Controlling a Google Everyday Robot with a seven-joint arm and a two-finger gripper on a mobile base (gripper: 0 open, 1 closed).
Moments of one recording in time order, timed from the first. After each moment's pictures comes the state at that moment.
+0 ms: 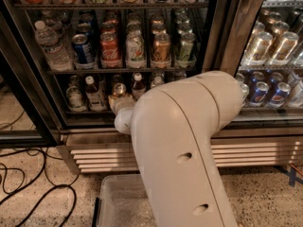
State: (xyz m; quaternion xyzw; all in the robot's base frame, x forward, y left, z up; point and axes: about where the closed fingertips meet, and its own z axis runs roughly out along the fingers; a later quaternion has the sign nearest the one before) arm 0.811 0.129 0.611 -0.10 0.80 0.13 0.57
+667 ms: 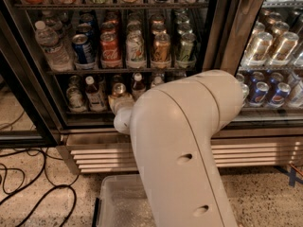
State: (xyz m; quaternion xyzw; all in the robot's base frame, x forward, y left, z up) arm 0.809 0.130 0.615 -0.10 0.80 0.13 0.57
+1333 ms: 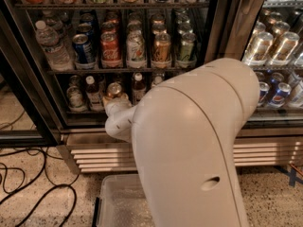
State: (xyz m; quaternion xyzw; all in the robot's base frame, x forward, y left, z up) arm 0.761 0.138 0.653 -0.09 0.81 0.12 0.57
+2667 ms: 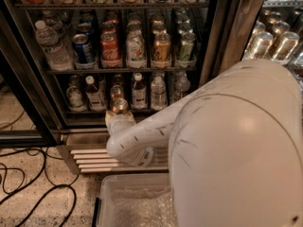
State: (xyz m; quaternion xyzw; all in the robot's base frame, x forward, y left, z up) arm 0.679 0.119 0.642 -0.01 0.83 0.16 0.53
